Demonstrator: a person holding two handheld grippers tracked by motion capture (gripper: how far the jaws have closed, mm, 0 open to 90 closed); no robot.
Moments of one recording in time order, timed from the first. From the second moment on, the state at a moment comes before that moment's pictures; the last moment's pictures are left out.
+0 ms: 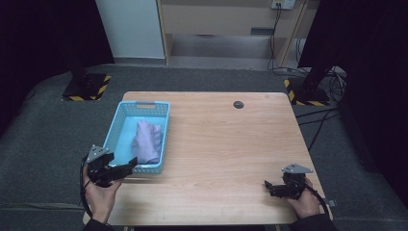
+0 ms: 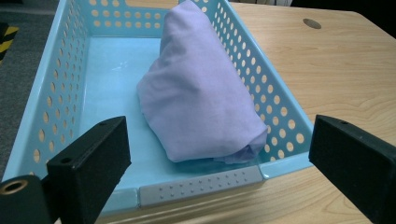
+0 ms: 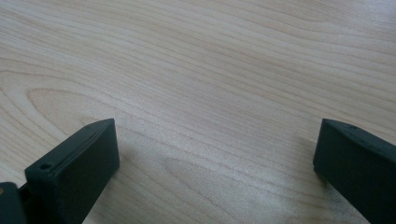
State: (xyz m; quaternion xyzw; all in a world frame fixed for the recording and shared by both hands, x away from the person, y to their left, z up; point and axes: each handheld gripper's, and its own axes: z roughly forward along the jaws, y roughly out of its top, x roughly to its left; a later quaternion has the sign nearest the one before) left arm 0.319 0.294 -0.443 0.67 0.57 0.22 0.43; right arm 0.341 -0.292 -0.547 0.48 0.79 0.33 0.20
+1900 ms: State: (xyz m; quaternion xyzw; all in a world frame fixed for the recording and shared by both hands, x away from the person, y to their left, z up) left arm 0.397 0.284 -0.446 0.68 0.59 0.20 0.39; right arm 0.341 -0.292 -0.547 0.48 0.79 0.33 0.20
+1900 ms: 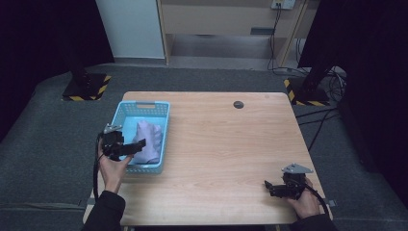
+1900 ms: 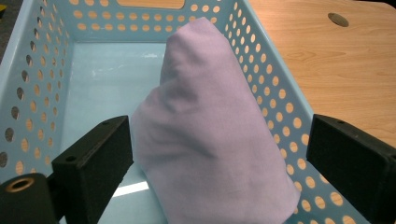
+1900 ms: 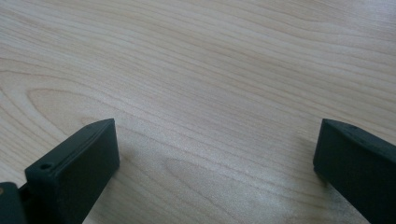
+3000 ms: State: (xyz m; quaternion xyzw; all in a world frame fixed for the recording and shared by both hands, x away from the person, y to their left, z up) left arm 0.433 0.272 -0.457 0.69 0.60 0.17 0.36; right arm 0.341 -0.292 -0.547 0.48 0.79 0.33 0.20
